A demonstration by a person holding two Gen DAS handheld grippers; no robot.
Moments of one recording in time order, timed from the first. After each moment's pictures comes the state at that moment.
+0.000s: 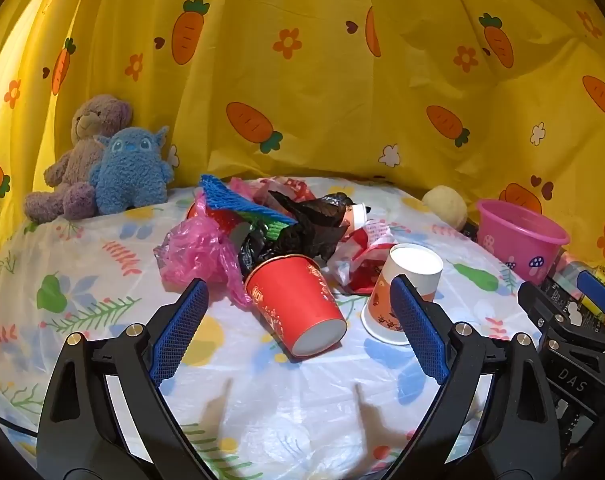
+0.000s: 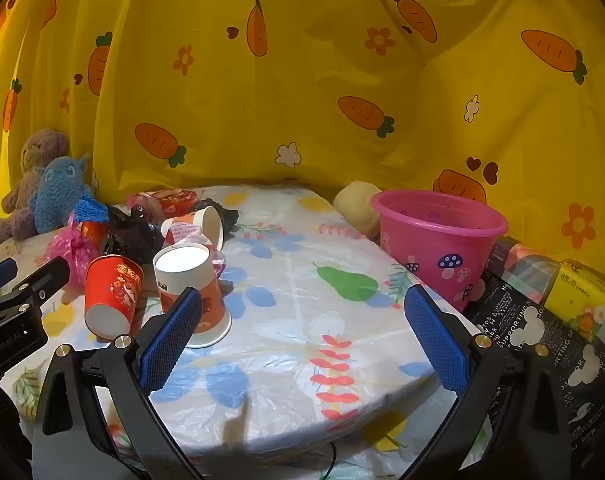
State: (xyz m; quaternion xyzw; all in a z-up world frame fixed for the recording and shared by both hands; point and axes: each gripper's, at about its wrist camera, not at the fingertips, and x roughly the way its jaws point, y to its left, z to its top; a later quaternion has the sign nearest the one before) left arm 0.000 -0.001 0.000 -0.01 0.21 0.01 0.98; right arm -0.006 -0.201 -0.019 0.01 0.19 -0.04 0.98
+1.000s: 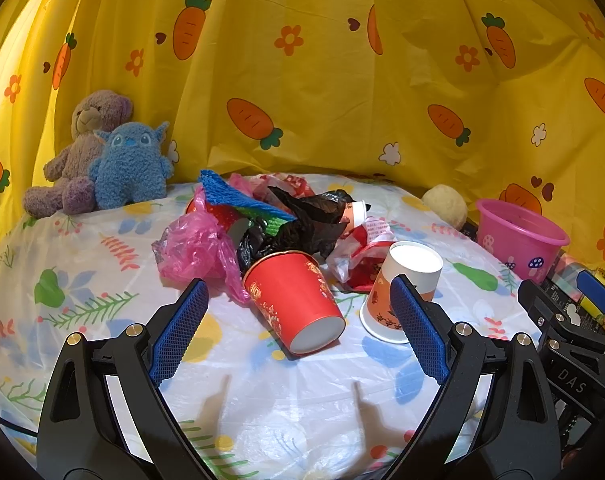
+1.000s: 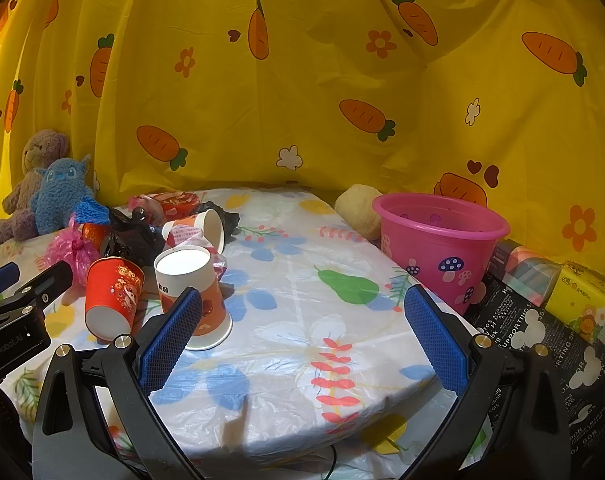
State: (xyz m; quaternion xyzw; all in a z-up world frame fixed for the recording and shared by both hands) left arm 0.001 0.000 -0.003 -0.01 0.21 0.00 0.98; right arm -0.006 -0.200 -0.018 0.01 0.19 -0.04 0.98
